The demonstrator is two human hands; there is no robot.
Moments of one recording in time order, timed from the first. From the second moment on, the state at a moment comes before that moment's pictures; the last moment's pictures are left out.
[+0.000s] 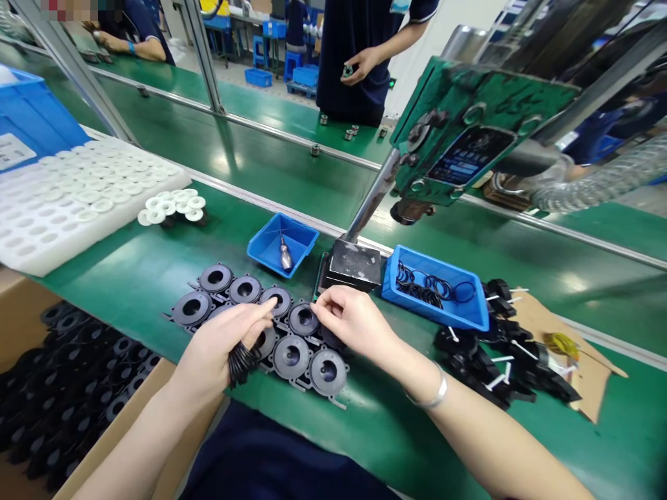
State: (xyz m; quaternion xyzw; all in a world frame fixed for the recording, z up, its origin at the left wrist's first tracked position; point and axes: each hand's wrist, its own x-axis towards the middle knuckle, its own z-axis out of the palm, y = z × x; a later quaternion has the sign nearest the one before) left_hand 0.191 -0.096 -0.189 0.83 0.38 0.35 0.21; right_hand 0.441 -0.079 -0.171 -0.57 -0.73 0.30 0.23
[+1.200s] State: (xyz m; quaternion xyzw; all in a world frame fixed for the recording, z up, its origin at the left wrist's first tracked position) left_hand 0.208 -0.100 -0.208 0.97 0.23 0.11 0.00; right_hand 0.471 -0.097 -0.183 -0.35 -0.91 0.11 0.22
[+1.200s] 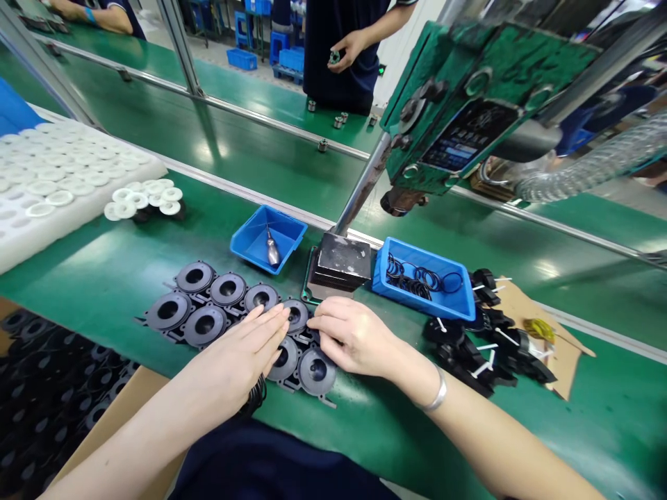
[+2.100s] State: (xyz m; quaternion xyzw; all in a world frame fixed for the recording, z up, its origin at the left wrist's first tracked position) left_hand 0.232 -0.112 -0.184 0.87 0.32 0.29 0.24; right_hand 0.443 -0.130 -0.160 -0.40 -0.48 0.71 0.33
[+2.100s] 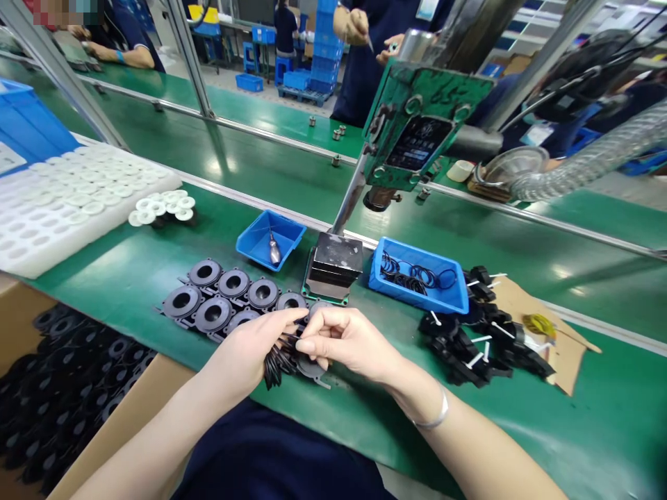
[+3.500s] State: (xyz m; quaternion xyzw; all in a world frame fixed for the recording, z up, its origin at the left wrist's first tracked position) left_hand 0.249 -0.113 -0.204 0.98 0.17 0.11 0.00; right_hand 0.523 -0.113 -0.162 -0.31 -0.95 0.03 0.08
